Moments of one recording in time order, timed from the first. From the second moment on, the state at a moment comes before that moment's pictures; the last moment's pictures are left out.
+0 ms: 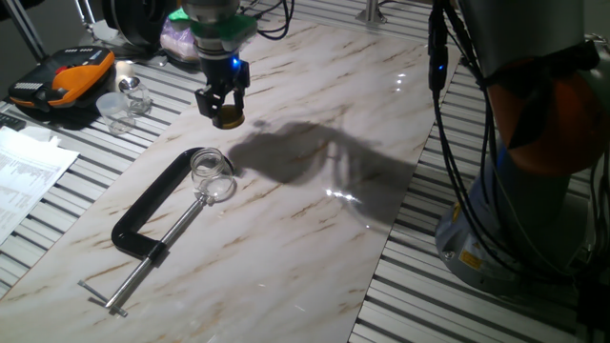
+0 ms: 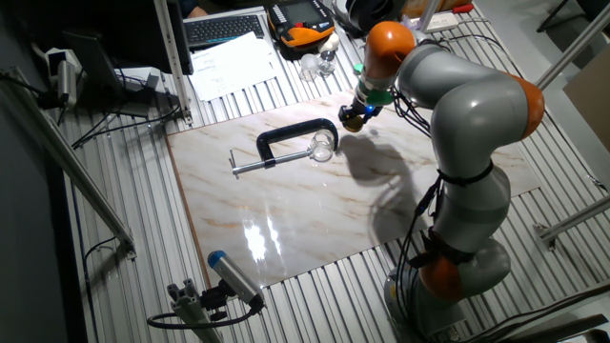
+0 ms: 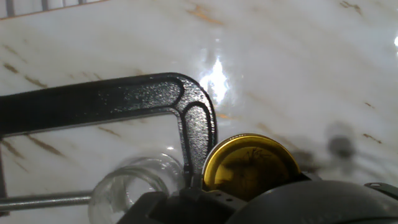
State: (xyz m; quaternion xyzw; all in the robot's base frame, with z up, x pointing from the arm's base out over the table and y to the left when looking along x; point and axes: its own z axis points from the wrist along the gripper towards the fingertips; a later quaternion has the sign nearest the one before) arm 0.587 0.011 0.133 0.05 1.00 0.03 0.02
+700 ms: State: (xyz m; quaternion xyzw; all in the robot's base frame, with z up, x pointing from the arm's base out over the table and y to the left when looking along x) arm 0.587 0.063 0.140 0.04 1.00 0.01 0.02
